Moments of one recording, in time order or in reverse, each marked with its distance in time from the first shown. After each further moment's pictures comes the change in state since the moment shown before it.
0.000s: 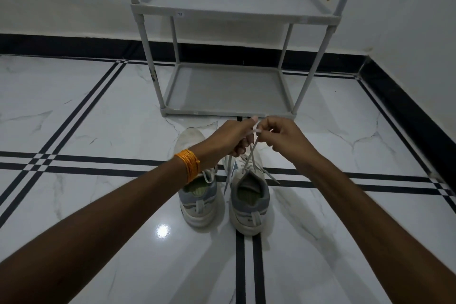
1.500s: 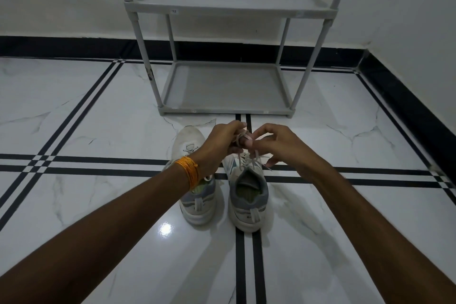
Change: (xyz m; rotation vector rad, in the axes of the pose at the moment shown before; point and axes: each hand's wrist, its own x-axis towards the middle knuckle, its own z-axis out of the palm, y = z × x) left_hand 0.006 -0.022 0.009 -0.349 0.143 -0.051; right_hand -0.004 0.013 0.003 0.117 -0.136 0.217
